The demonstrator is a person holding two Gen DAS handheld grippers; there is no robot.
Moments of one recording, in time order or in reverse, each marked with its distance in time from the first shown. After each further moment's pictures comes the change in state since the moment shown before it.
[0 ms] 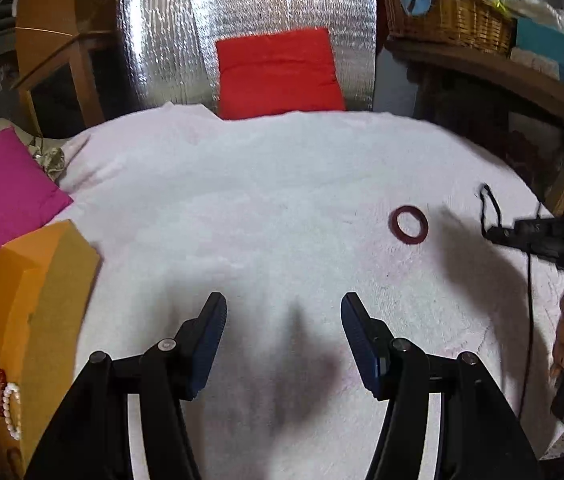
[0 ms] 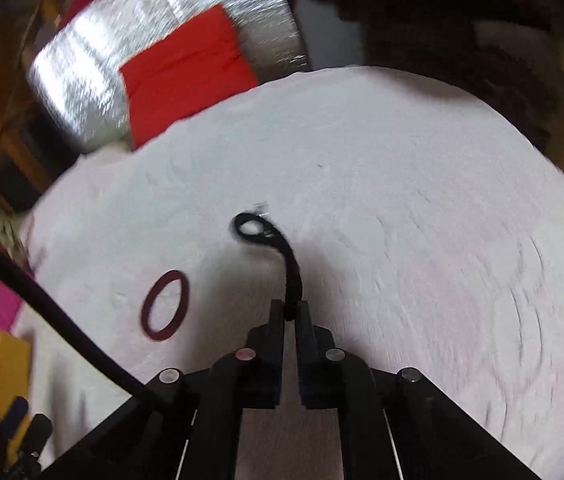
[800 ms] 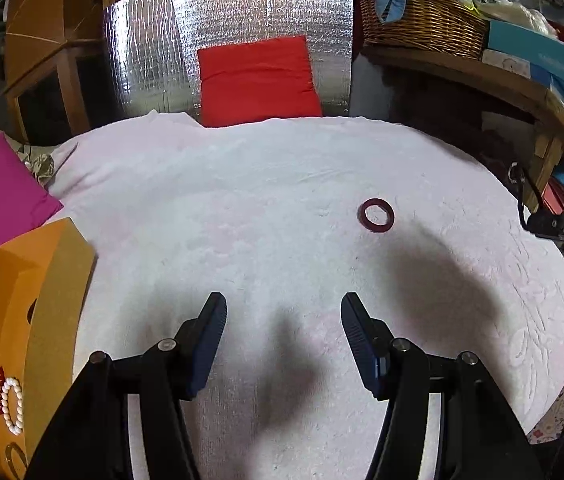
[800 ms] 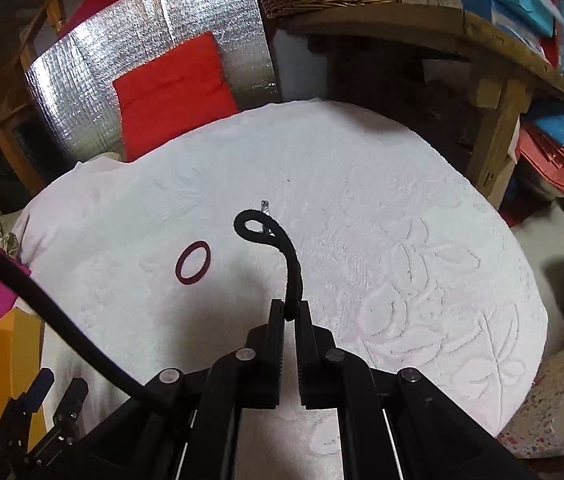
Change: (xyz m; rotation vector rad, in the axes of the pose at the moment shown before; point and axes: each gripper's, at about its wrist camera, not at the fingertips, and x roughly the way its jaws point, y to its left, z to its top) left arm -0.022 -0.004 -0.011 0.032 -0.008 -0.075; right arm -0.121 0.029 -0.037 -0.036 -0.049 -0.174
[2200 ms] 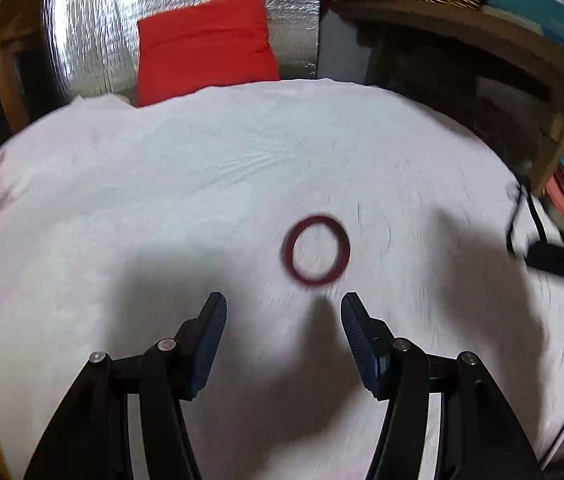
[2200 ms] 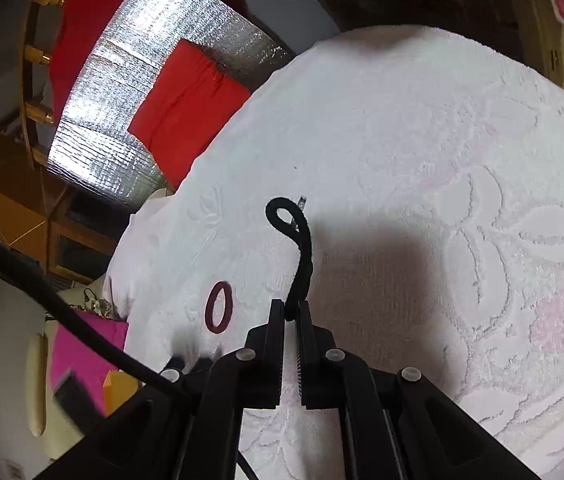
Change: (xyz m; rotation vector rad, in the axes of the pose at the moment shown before) left arm 0.126 -0.080 0.059 0.023 0.136 -0.089; right arm 0.104 -0.080 0.038 0.327 0.165 0.463
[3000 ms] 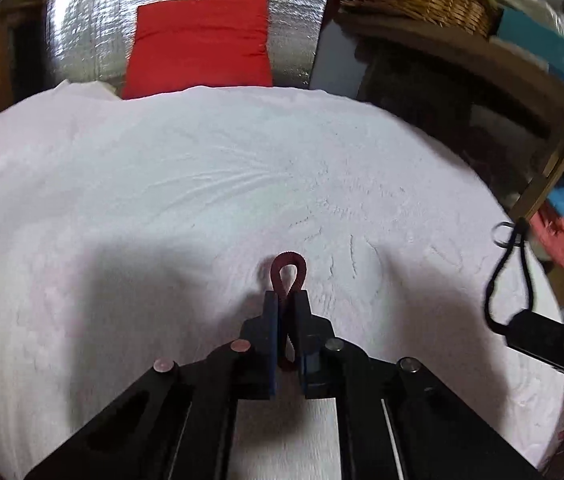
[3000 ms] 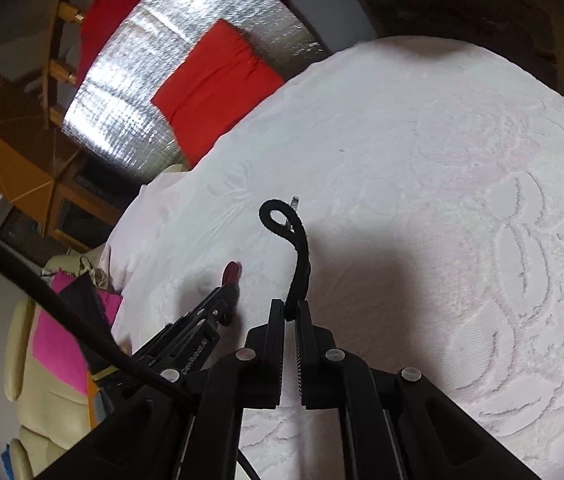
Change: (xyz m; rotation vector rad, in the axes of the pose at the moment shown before) left arm 0.006 0.012 0.009 -0.068 -0.032 -0.105; right arm 0.014 0.038 -0.024 -0.150 -0.006 0.001
